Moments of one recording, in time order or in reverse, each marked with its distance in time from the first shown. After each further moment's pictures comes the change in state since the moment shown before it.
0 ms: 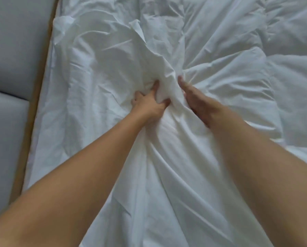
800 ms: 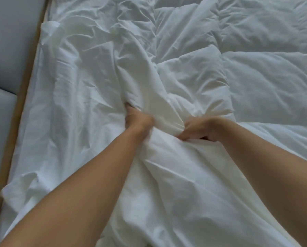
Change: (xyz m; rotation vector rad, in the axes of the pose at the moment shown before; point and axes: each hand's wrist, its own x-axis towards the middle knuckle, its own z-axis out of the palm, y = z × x) left_hand -0.096 0.019 0.065 -0.548 0.219 -0.261; right_hand -0.122 0.055 -0.053 -0.887 0.128 0.483
